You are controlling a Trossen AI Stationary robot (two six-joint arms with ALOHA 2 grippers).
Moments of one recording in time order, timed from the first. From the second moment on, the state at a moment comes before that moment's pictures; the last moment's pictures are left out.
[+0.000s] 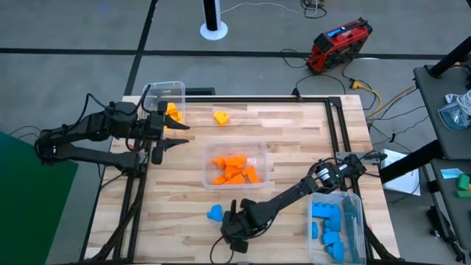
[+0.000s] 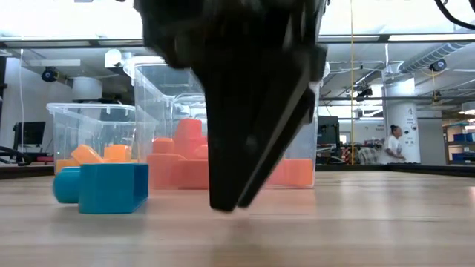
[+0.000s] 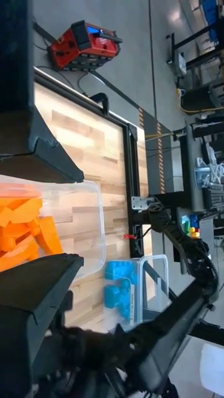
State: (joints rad) left arm 0.09 0.78 1.06 -0.56 0.04 0.10; right arm 0.47 2.41 2.04 -0.92 0.03 0.74
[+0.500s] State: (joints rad) left arm 0.09 0.77 1.06 -0.65 0.05 0.05; right arm 0.45 2.39 2.15 -0.87 0.08 0.59
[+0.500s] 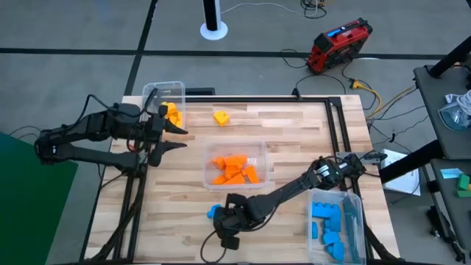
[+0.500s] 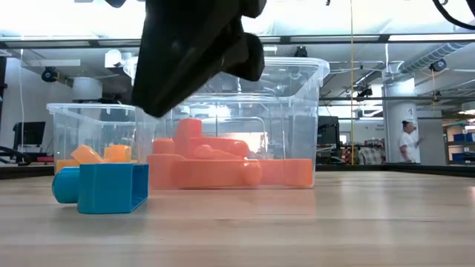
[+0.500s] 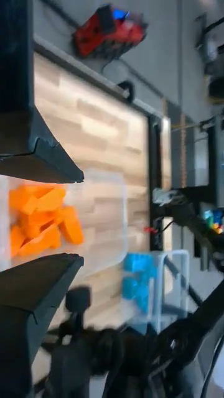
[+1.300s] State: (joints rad) left arm -0.11 0.76 1.06 -0.78 0.09 -0.17; right arm 0.48 2.39 2.13 -0.83 0.17 1.19
